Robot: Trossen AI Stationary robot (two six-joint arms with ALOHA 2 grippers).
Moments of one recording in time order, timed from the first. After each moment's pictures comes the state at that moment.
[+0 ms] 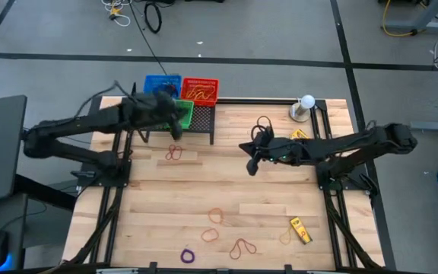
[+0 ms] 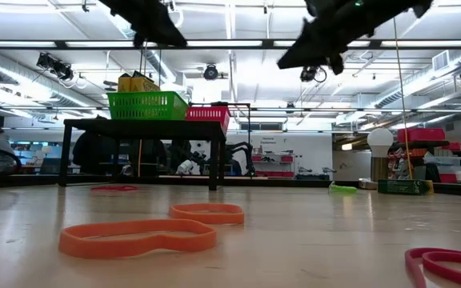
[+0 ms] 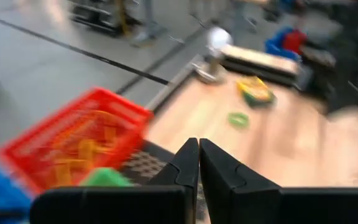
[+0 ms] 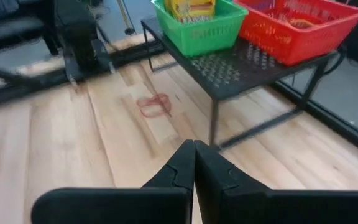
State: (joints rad) left arm 0.24 1.03 0.98 -0.31 -0.28 -0.08; right arm 0.09 1.27 0.81 0.00 0.44 0.32
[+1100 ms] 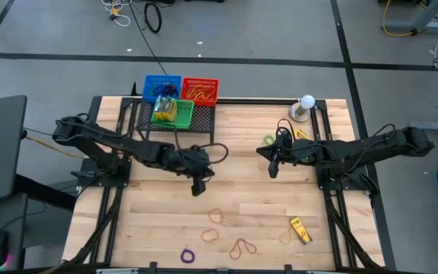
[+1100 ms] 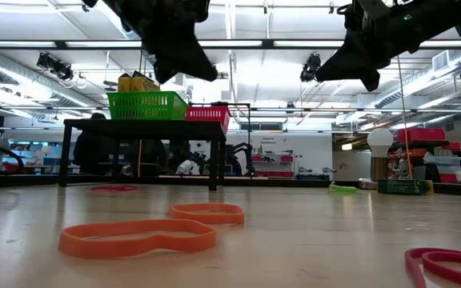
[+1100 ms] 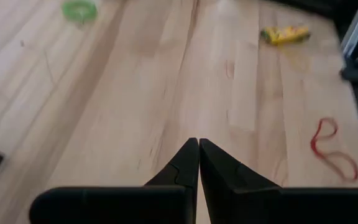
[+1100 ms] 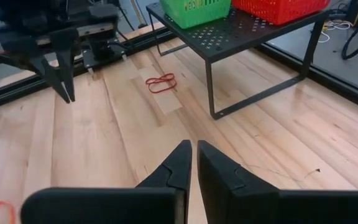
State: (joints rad) left arm -0.18 1.46 0.98 -0.19 -0.19 -0.36; right arm 0.09 0.96 0.55 -0.01 0.36 0.38
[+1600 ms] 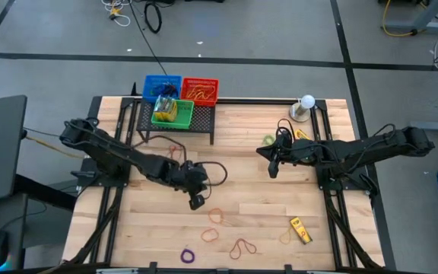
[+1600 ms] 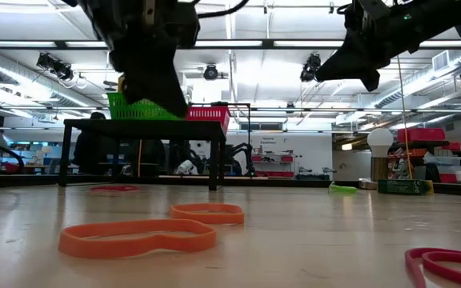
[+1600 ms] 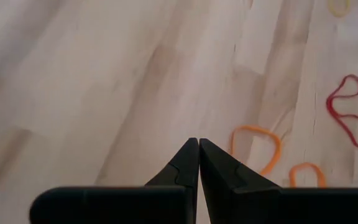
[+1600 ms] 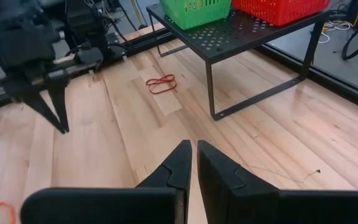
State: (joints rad) left arm -0.31 1.56 0.98 -0.32 -0.26 -0.63; right arm 0.09 0.96 0.55 -0.01 0.36 0.38
